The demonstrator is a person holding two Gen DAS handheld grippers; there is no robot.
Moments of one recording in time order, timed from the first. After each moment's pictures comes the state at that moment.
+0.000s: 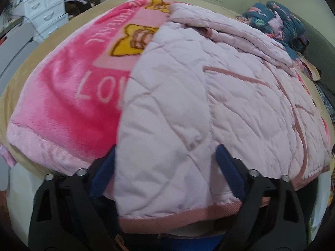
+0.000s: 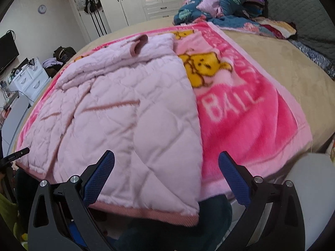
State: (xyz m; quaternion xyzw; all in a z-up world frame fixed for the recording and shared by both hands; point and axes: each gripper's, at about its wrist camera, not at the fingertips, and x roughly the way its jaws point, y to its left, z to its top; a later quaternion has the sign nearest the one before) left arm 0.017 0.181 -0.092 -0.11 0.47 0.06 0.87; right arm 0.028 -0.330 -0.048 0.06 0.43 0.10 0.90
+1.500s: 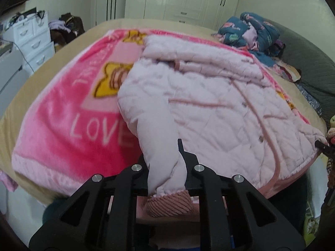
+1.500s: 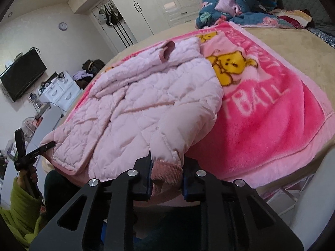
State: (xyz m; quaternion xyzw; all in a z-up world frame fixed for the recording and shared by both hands) left arm 0.007 0.159 -0.035 -0.08 0.38 0.01 0.92; right arm 0.013 -0.334 -0.038 0.14 0.39 0.21 0.89
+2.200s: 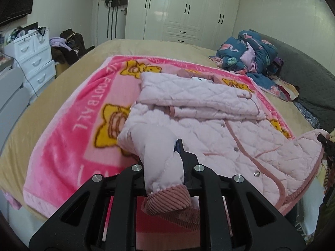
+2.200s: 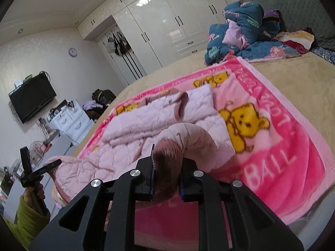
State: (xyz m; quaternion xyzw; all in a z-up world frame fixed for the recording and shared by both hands) left arm 0.053 0.159 0.036 -0.08 0.33 0.01 0.94; right arm 0.066 -0.333 0.045 0.17 0.29 0.21 0.92
